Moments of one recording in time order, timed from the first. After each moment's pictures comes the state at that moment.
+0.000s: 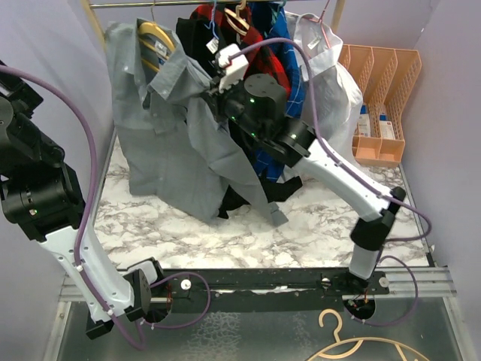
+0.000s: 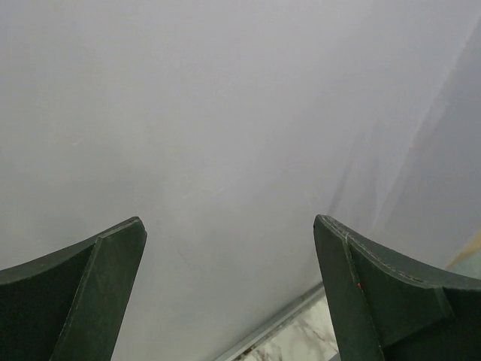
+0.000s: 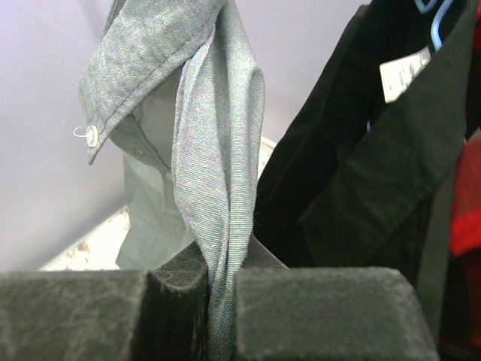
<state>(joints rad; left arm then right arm) 0.41 1.16 2.14 -0.78 -0.46 -0.07 0.97 1.74 2.01 -0.24 0.22 0.00</state>
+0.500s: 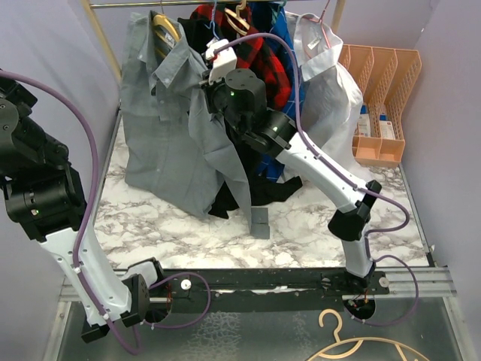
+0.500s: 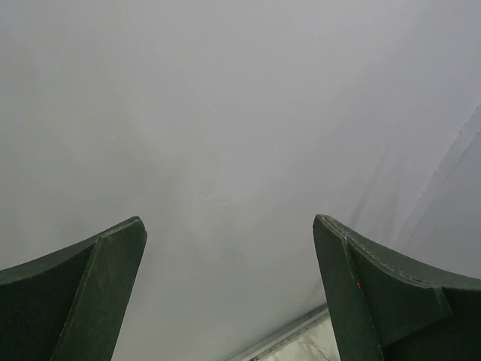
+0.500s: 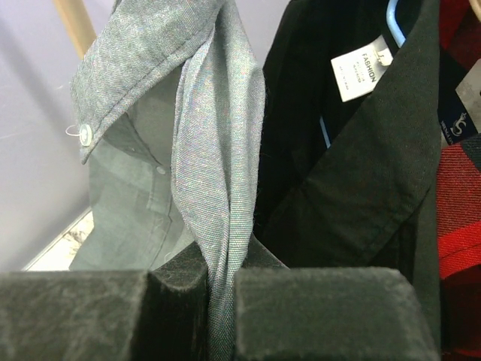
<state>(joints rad) 0.36 1.14 2.09 -0.69 -0.67 -0.06 0.97 2.00 2.35 -0.35 0.41 -0.01</state>
